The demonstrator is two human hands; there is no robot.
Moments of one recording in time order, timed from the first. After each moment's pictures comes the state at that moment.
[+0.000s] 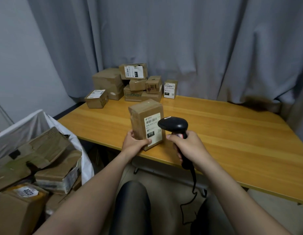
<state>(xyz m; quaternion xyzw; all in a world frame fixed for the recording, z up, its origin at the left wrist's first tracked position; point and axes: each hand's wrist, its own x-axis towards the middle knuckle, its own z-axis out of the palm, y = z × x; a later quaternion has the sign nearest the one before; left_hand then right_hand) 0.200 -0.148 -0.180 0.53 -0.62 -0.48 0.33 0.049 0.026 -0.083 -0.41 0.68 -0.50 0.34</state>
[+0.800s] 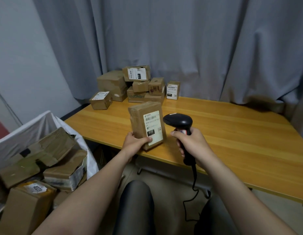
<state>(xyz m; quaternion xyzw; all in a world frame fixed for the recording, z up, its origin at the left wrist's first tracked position) 0.211 -0.142 -0.165 0.54 -0.60 -0.50 0.30 0.048 0.032 -0.070 -0.38 0.66 -0.54 0.36</state>
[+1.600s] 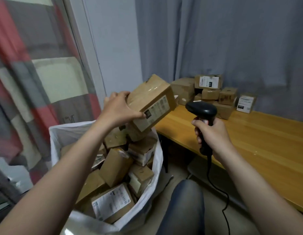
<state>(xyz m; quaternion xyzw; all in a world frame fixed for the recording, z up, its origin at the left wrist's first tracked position) 0.466 -0.035 0.044 0.67 -0.68 -0.07 0.30 0.187 0.009 -0.025 -0.48 0.54 -0.56 0.40</state>
